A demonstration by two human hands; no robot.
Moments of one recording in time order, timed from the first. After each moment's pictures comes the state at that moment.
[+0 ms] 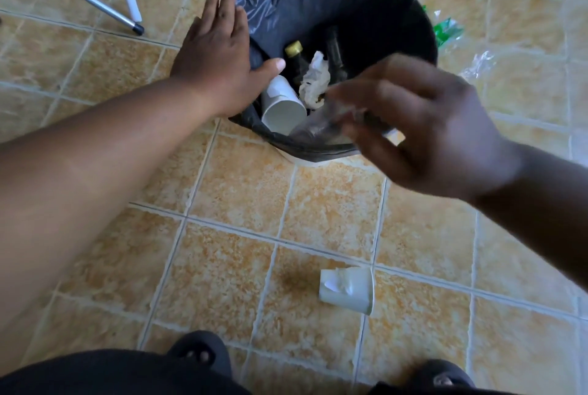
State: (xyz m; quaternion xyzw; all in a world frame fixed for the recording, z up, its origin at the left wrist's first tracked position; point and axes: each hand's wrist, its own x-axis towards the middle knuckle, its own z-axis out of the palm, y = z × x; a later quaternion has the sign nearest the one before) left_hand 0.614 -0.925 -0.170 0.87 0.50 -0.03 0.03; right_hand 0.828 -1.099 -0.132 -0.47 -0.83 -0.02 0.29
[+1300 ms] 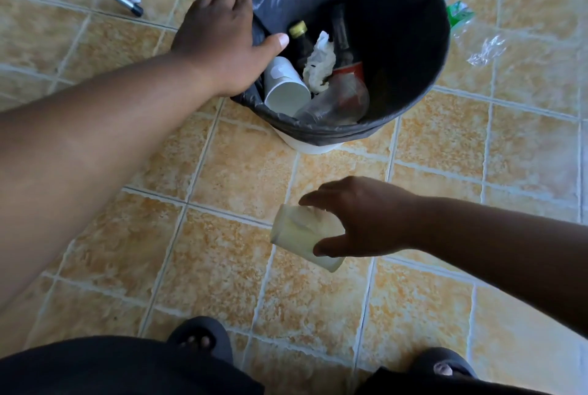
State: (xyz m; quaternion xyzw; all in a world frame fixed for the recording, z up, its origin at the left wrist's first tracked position) left_hand 0.614 -0.927 -0.170 0.87 0.50 0.00 0.04; right_hand 0.779 -1.140 -0.206 -0.49 -0.80 0.32 -0.06
